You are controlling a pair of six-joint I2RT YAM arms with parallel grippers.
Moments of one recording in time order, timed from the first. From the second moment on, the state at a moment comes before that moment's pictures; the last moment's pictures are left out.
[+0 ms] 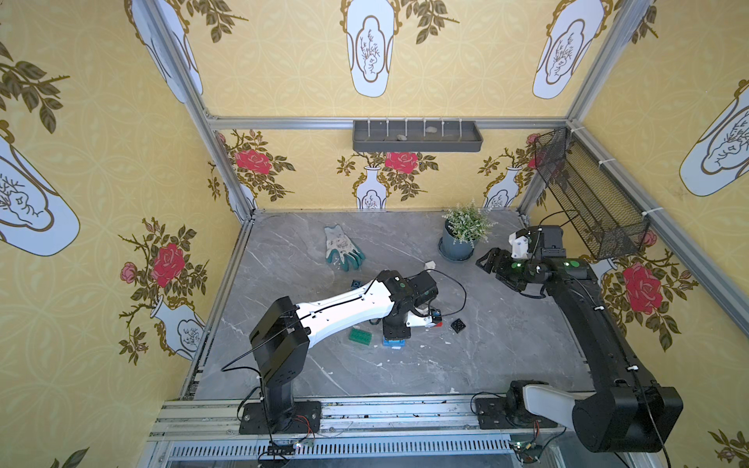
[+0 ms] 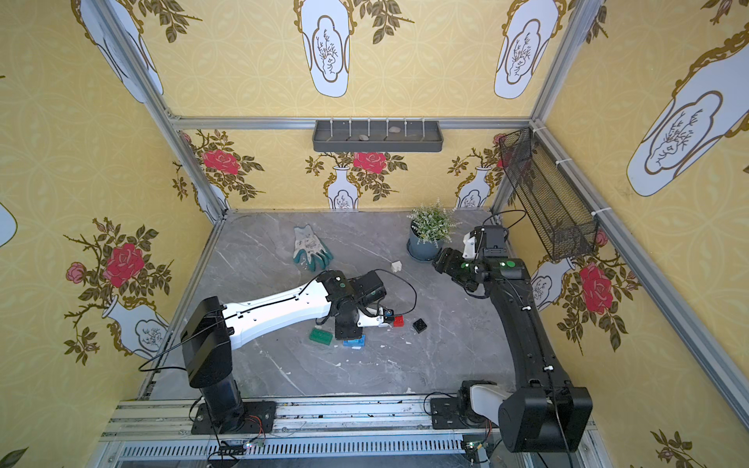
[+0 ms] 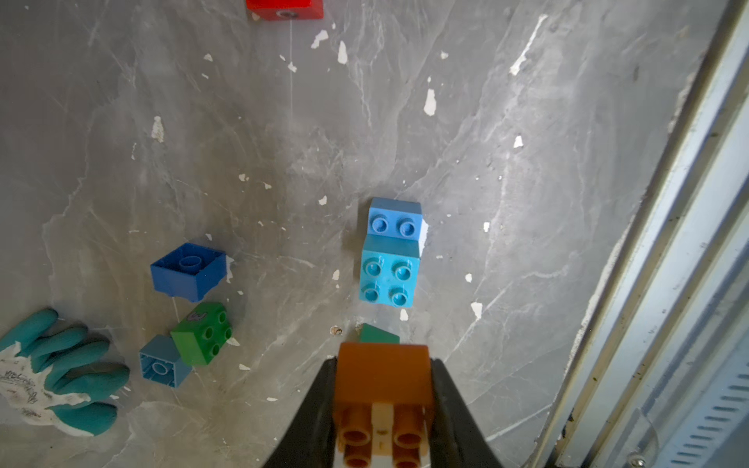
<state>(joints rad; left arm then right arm) -1.07 1.82 1.49 -1.14 -0.08 0.48 0.08 1.20 1.15 -0.88 -0.37 0.49</state>
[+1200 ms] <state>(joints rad) -1.09 1.93 1.47 -1.06 -0.13 0.48 0.06 1.20 1.15 -0.90 -0.44 0.52</state>
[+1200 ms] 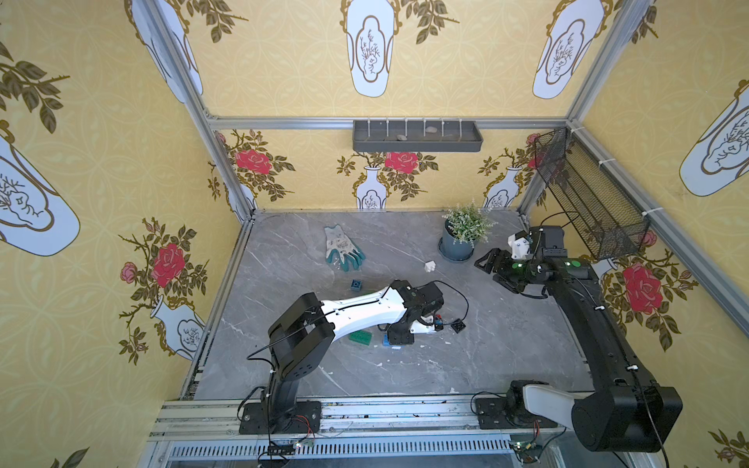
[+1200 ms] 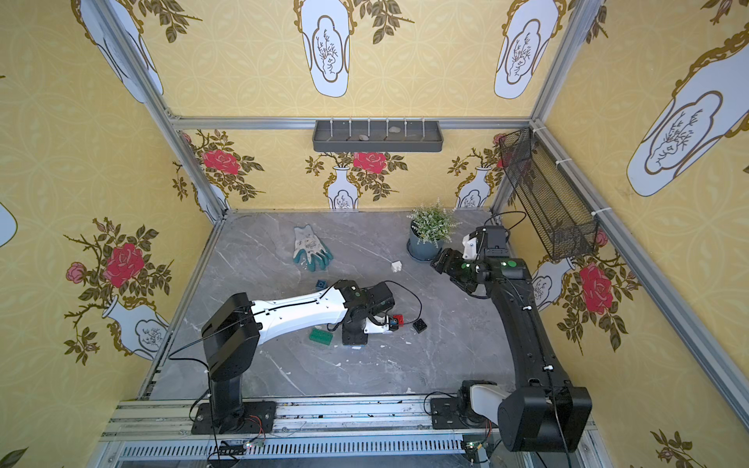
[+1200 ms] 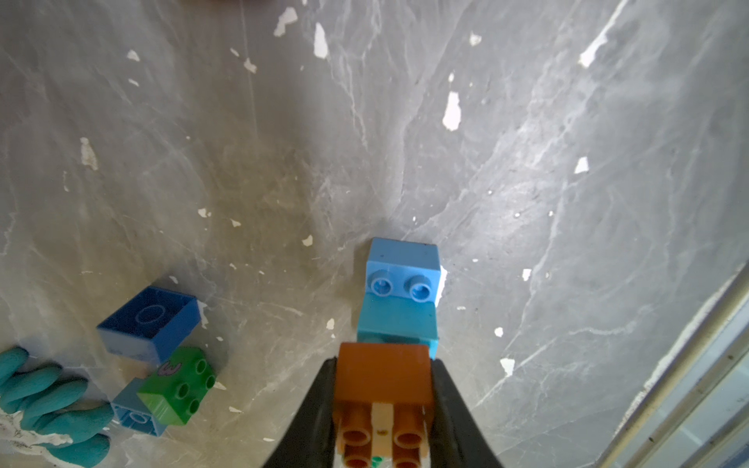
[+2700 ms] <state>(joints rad) -1.09 1.91 1.43 -1.03 -0.12 0.48 0.06 1.18 1.13 -0.89 -0.47 0.53</state>
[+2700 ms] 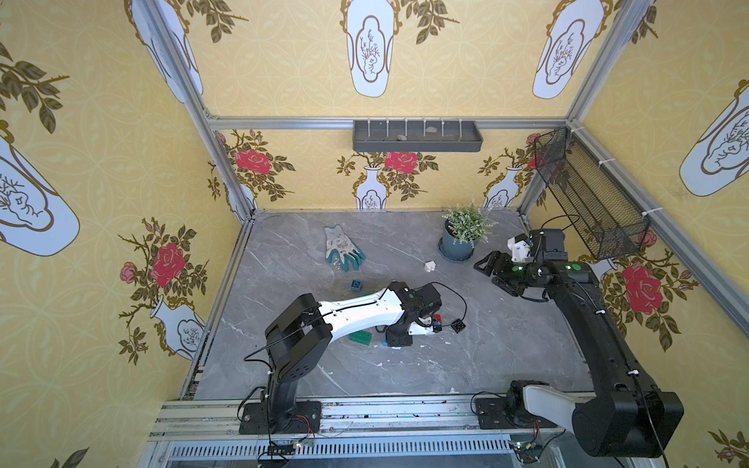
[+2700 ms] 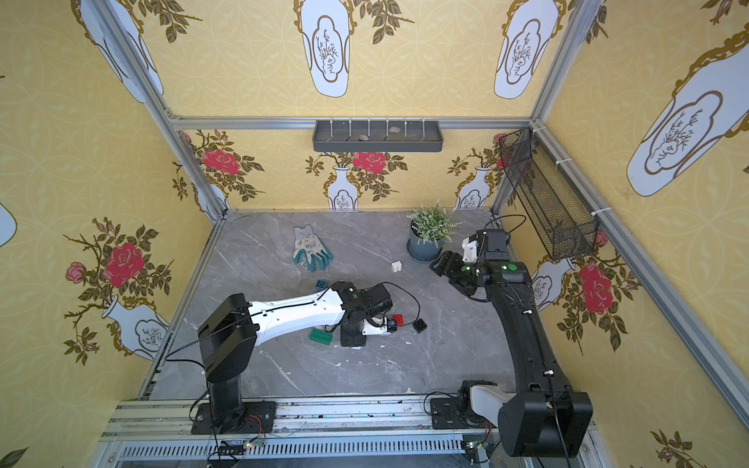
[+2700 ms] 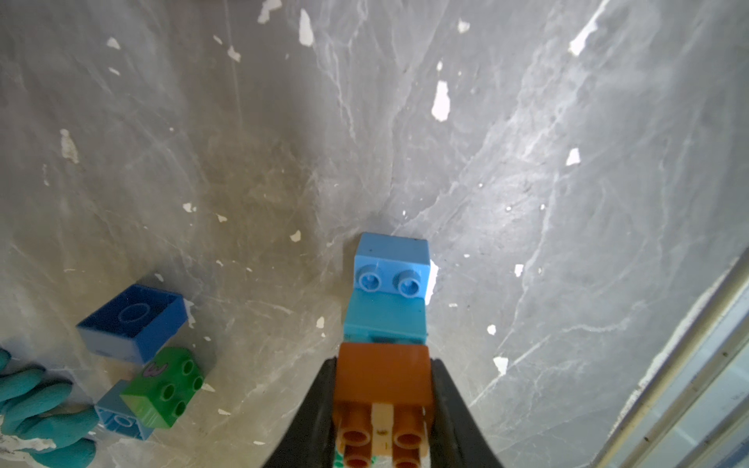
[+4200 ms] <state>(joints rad) -1.07 1.87 1.43 -1.04 -0.08 0.31 0.04 1.17 1.13 -0.90 -0.48 0.51</state>
